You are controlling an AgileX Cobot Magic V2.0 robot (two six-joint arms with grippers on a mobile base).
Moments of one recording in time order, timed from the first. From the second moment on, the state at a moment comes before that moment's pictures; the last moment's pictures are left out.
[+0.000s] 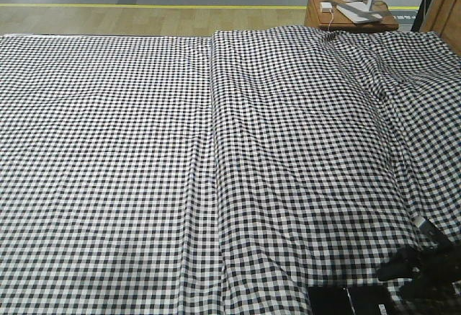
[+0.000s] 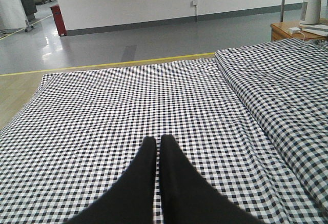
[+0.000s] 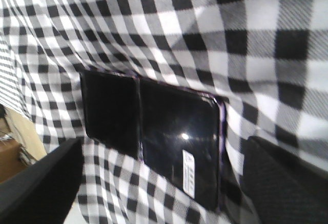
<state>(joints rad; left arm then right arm) 0.05 -0.01 0.03 -0.03 0.18 0.15 -0.59 2.69 -1.37 0.79 0.99 -1.09</state>
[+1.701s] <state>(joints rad) 0.05 -0.01 0.03 -0.03 0.18 0.15 -0.47 2.84 -1.39 0.90 1.12 -1.23</state>
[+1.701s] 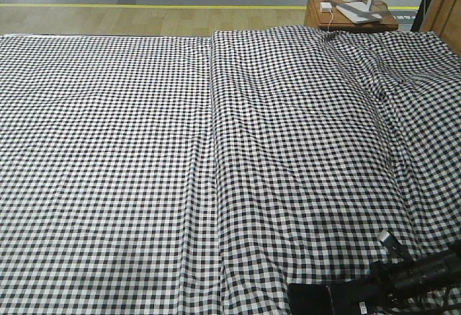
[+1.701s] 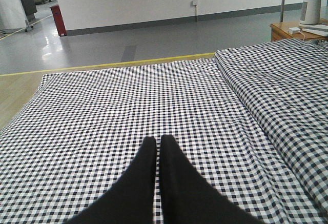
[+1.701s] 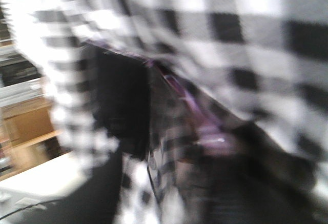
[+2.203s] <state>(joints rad) 0.05 -0.01 0.03 -0.03 0.18 0.15 -0.48 2.80 -1.39 0.89 1.13 -1.22</state>
